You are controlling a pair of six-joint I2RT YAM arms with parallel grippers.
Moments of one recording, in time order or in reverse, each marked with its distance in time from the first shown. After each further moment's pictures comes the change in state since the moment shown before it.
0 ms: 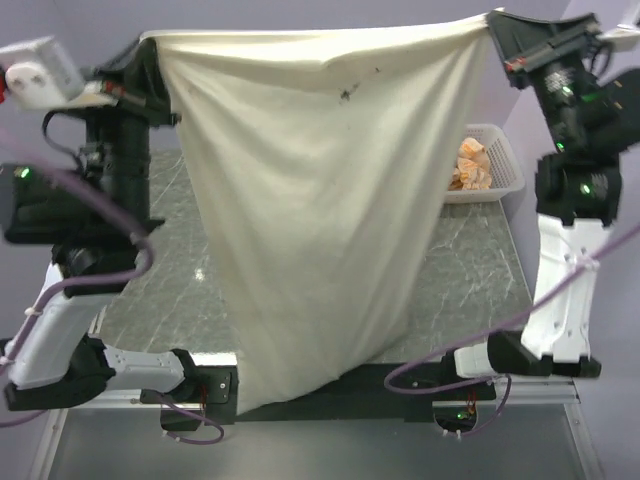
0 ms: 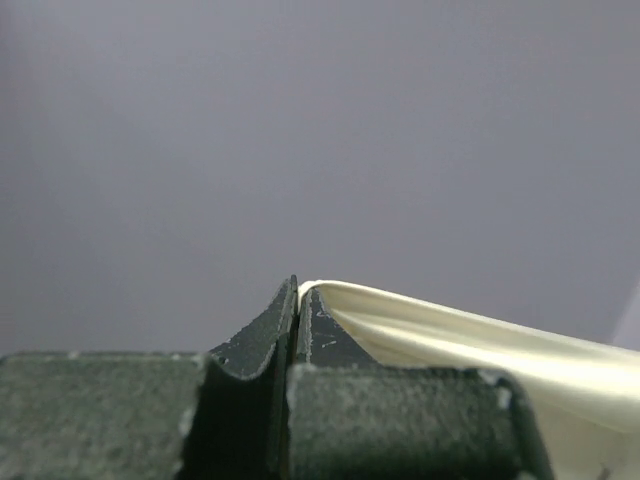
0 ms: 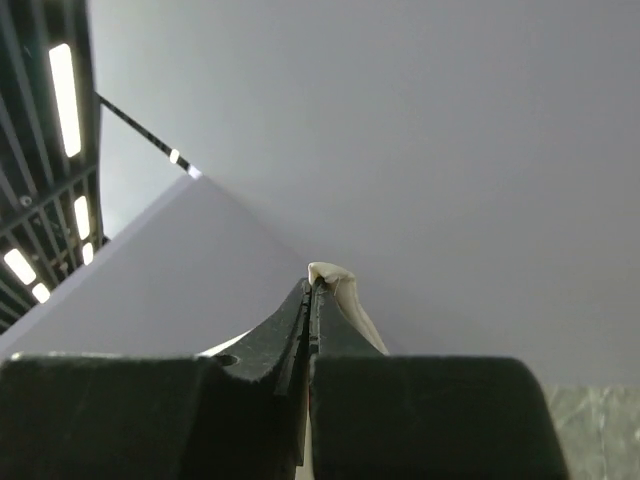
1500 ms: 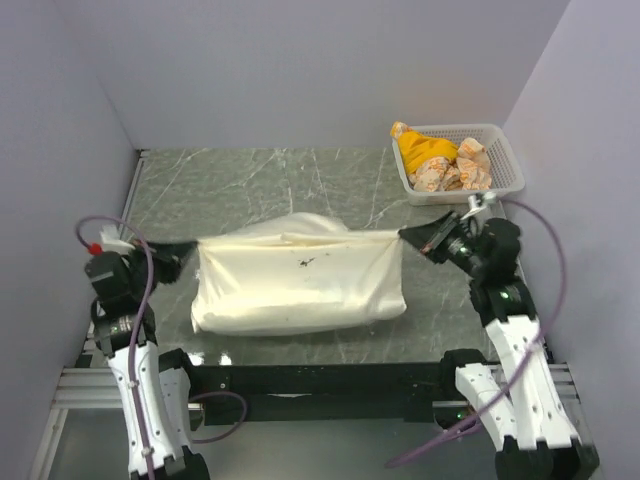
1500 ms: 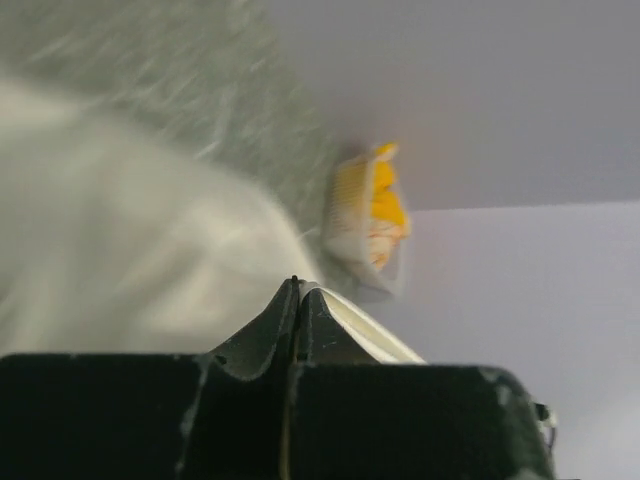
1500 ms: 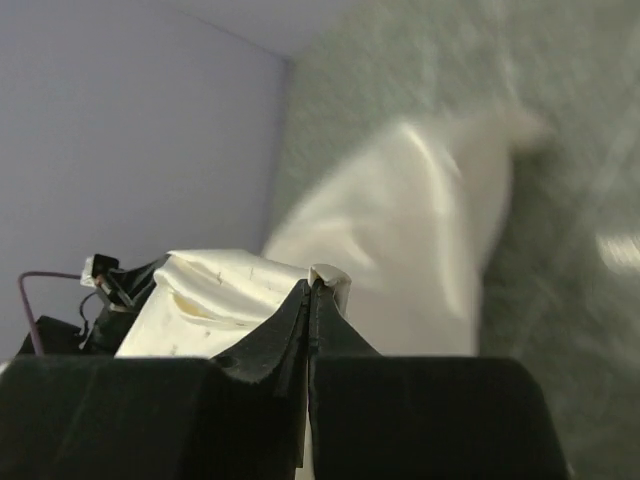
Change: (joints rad) left arm 1.444 -0.696 -1.207 -0.539 1.389 -1.453; right arm 0.095 -0.682 -1.315 -0.050 -0.174 -0.164
